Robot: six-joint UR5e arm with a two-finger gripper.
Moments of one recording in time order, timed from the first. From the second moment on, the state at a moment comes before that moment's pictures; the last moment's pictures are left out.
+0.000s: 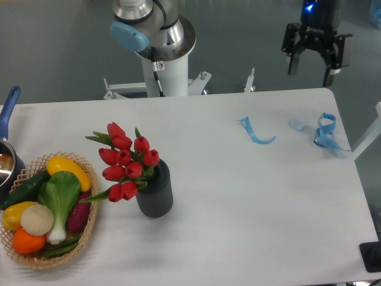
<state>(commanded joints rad) 3.08 -1.49 -1.80 -1.16 0.92 1.81</state>
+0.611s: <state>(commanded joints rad) 2.99 -1.49 -1.86 -1.15 0.83 1.50</state>
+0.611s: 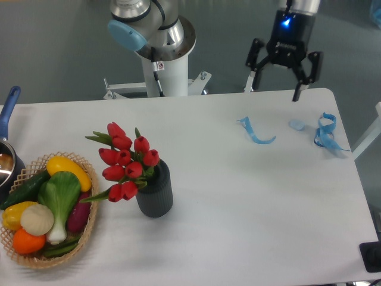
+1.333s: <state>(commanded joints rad) 2.79 -1.56 -1.93 -1.08 0.75 1.50</state>
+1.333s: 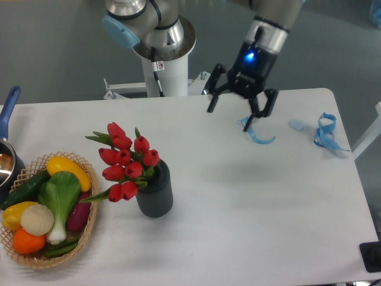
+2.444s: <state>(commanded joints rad) 2.57 -1.73 -1.94 -0.90 0.67 1.46</state>
